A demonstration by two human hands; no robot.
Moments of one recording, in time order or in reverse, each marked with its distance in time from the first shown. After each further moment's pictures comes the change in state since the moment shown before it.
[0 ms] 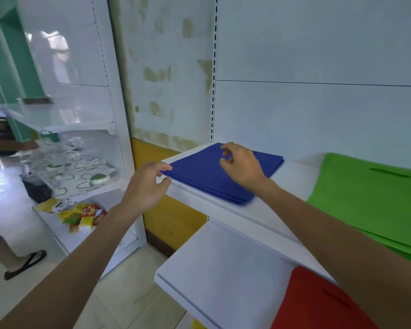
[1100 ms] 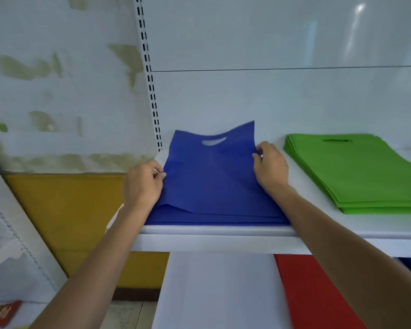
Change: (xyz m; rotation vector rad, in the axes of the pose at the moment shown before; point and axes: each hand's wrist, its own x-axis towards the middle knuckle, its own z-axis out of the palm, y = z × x) left_hand 0.164 -0.057 0.078 -0.050 -0.110 0.208; right_hand 0.022 0.049 0.024 -0.435 0.567 0.606
